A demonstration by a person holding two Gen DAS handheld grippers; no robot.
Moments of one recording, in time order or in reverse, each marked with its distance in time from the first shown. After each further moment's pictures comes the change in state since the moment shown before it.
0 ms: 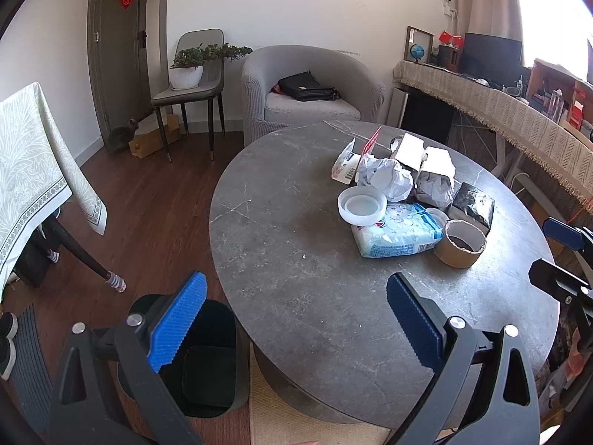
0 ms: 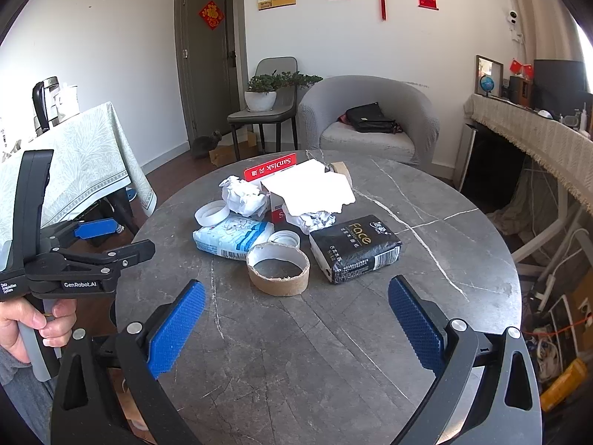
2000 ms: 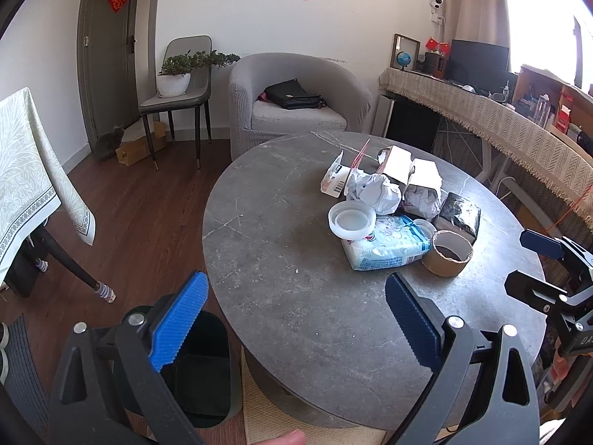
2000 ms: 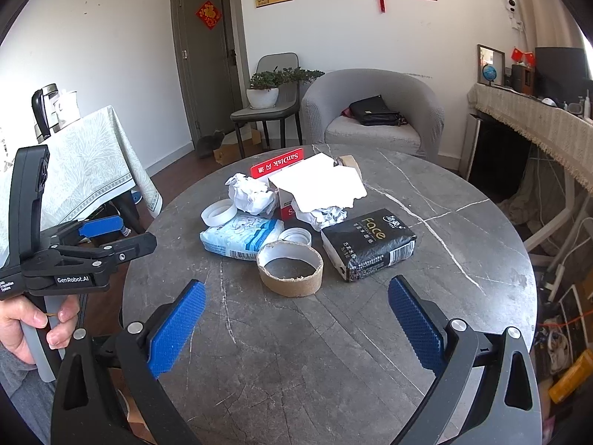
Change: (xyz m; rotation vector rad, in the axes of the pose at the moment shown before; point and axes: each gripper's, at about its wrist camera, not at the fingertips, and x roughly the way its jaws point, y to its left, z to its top) left arm -0.006 -0.002 0.004 0.025 -0.039 -0.057; right arm 0.004 0.005 0.000 0.035 0.010 0.043
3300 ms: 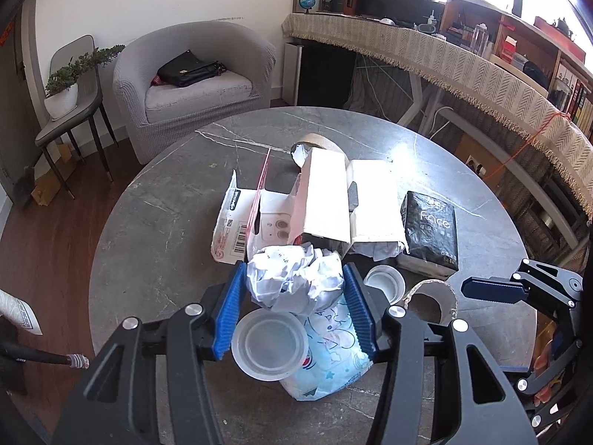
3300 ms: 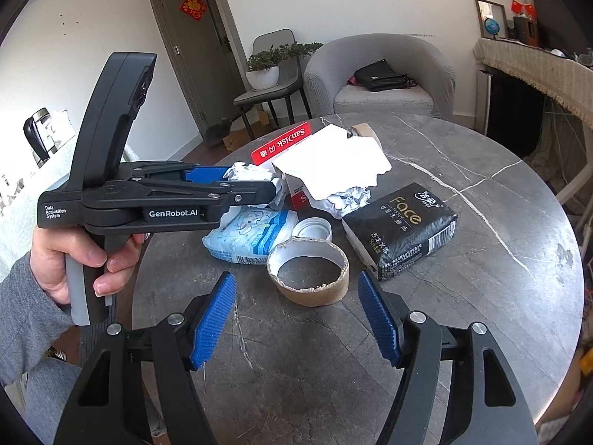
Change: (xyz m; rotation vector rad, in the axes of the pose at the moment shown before) left arm 0.107 -0.052 0.077 0.276 0.212 -0.283; right arm 0.036 -0.008 0.010 0.122 0.113 0.075
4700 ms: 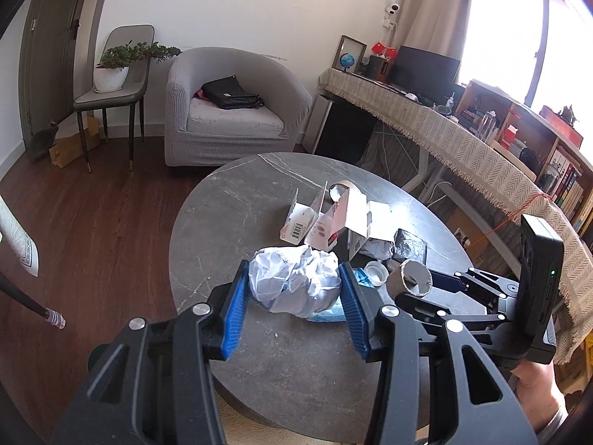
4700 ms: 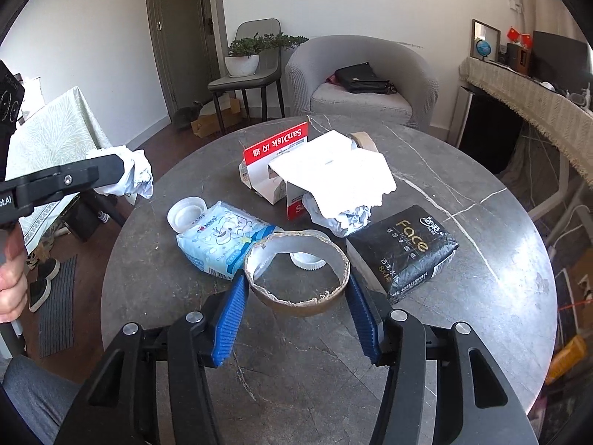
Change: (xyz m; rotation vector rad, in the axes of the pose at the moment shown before) left arm -0.116 0.052 -0.061 -0.247 -0.210 -0.028; right arm 0.013 0.034 0.018 -0.080 -0.011 -0.163
